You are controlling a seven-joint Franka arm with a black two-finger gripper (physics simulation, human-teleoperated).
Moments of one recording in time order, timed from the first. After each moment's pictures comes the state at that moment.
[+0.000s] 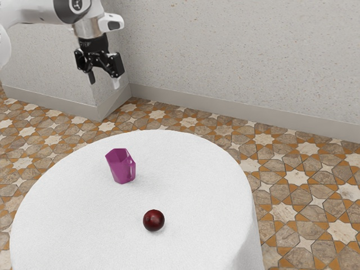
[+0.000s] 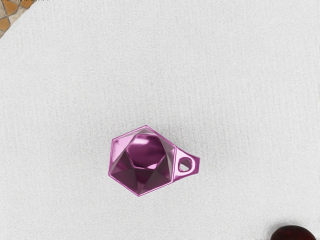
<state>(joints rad) -0.08 0.26 0.21 -1.28 -0.05 1.53 0.09</state>
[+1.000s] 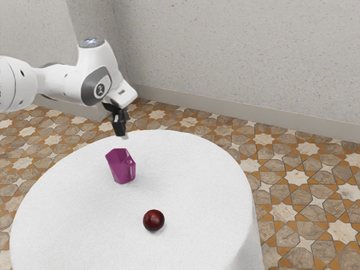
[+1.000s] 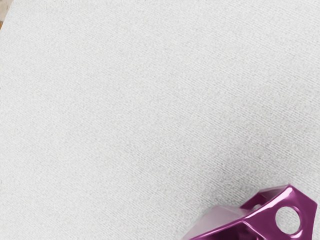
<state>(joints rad) -0.14 0.25 0.23 -1.84 -0.02 2.30 1.13</state>
